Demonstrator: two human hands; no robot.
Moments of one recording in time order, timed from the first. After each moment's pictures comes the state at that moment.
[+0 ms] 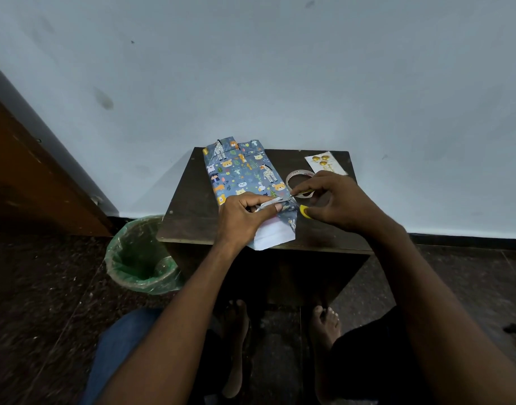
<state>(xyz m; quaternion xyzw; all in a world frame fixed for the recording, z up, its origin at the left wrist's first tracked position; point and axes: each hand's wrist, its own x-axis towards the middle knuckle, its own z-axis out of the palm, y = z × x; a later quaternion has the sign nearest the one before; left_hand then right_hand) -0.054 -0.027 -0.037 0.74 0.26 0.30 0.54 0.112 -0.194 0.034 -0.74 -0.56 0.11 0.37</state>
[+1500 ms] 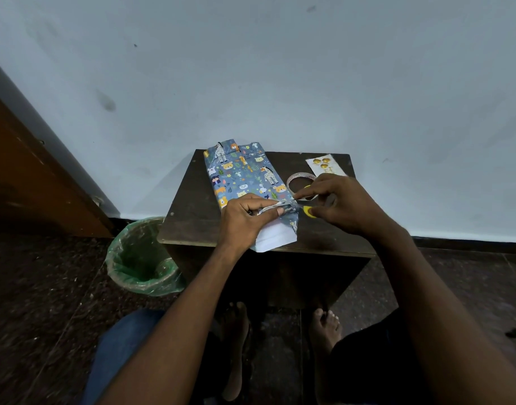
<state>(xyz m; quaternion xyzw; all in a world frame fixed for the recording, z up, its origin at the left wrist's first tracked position) -0.051 -0.028 -0.044 0.74 0.22 0.33 0.54 0.121 -0.194 0.029 -0.75 -0.55 0.10 0.35</state>
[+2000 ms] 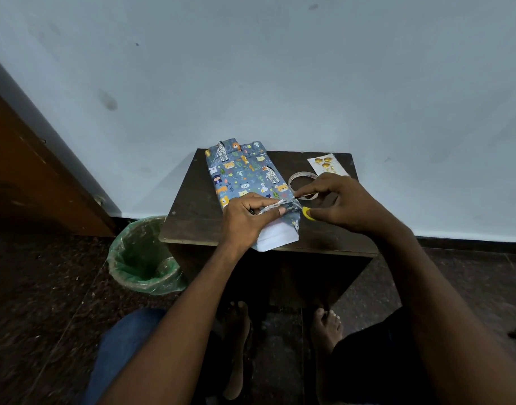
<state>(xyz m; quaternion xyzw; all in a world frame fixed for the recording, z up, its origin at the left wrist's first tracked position) -0.052 -0.029 -0.042 0.73 0.22 0.33 0.55 0.122 -0.195 0.029 -0.72 -0.55 0.14 0.39</state>
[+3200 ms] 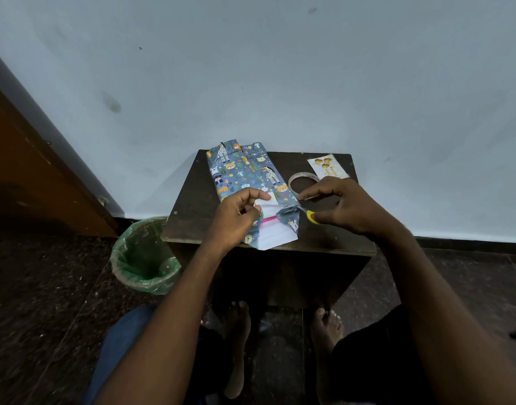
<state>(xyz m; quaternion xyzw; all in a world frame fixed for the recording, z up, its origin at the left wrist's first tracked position) -0.075 -0.016 -0.021 0.78 0.23 0.23 0.53 0.126 -0.205 0.024 -0.71 -0.53 0.18 0.42</state>
